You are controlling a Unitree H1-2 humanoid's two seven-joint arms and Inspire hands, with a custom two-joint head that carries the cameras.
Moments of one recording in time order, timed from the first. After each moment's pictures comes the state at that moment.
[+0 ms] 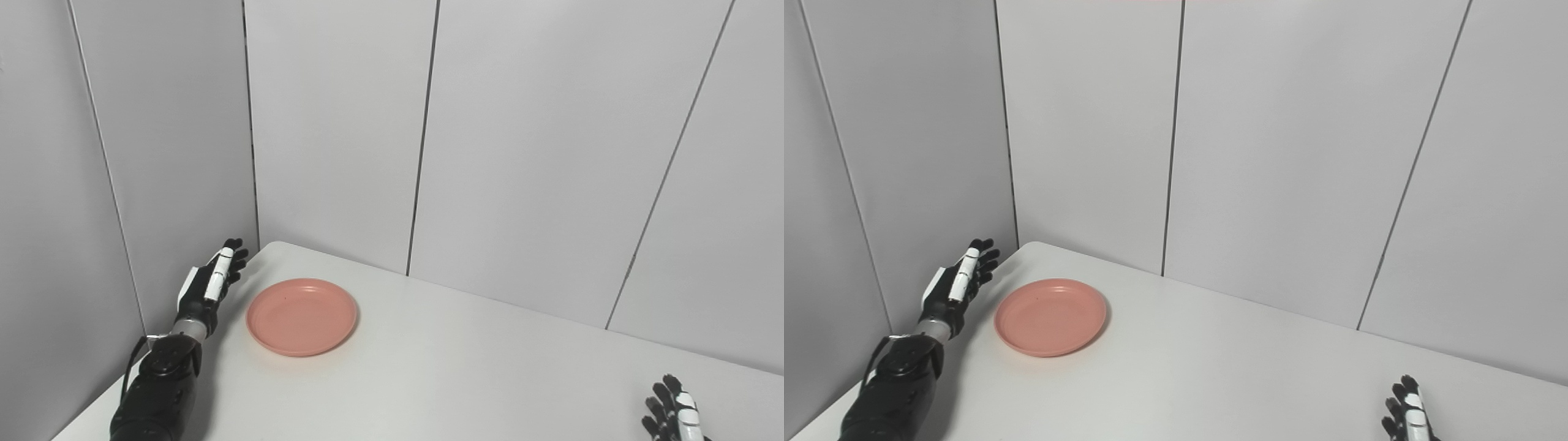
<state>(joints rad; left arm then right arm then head) -0.54 0.48 0.31 0.91 -0.19 -0.28 -0.11 -0.19 -0.07 -0.05 -0.06 0.17 0.22 0.07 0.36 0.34</state>
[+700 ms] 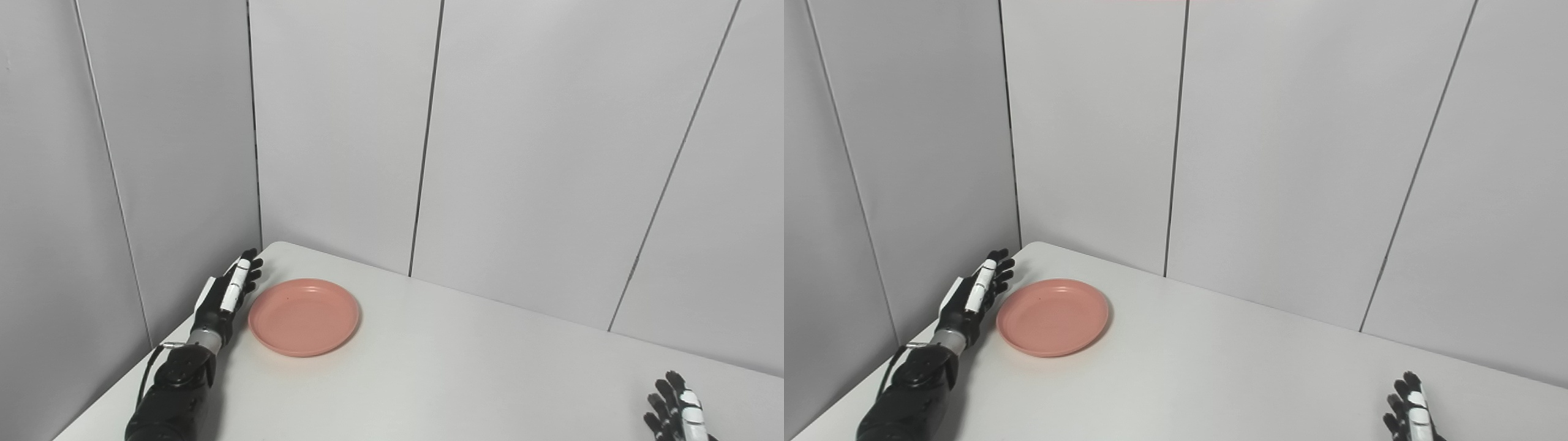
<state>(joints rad) -0.54 0.45 0.28 0.96 -0.19 -0.34 -0.12 -0.19 -0.08 -0.05 -0.09 0.17 0.23 0.07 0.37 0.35</state>
